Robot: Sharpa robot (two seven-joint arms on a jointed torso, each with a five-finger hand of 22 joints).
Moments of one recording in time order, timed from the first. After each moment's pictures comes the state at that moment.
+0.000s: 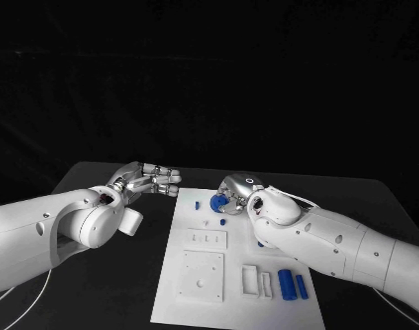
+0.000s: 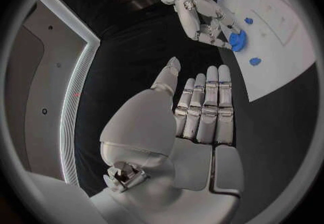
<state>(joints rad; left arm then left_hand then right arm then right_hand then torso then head) 1.41 -0.83 -0.17 1.45 -0.14 -0.26 0.25 1.38 0.05 -0.09 -0.15 0.18 1.01 0.15 0.06 0.06 1.12 0.13 0.05 0.06 1.22 0.11 0.07 0.08 0.09 0.98 0.09 0.36 0.13 1.12 -0.48 0.13 1.18 -1.79 -0.31 -0.31 1.25 -0.15 0.43 -0.15 0.25 1.13 0.08 0.06 0.07 1.21 -0.01 1.15 1.13 1.45 -0.08 1.04 0.98 0.08 1.47 -0.10 0.95 1.31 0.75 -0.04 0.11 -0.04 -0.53</state>
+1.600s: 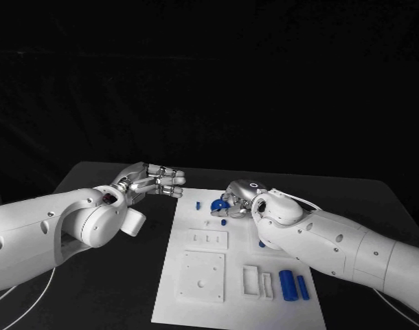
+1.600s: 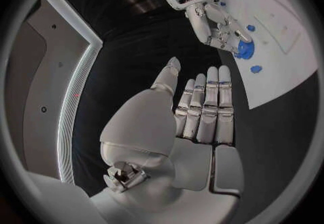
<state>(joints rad) 1.41 -0.82 -0.17 1.44 -0.15 -0.21 0.25 1.38 0.05 -0.09 -0.14 0.18 0.99 0.16 0.06 0.06 1.11 0.13 0.05 0.06 1.20 0.11 0.07 0.08 0.09 0.97 0.09 0.36 0.12 1.12 -0.47 0.11 1.13 -1.73 -0.26 -0.31 1.09 -0.15 0.02 0.29 0.05 1.01 0.11 0.06 0.06 1.19 0.01 1.11 1.09 1.44 -0.07 1.03 0.99 0.08 1.47 -0.10 0.95 1.31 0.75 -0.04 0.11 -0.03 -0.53</state>
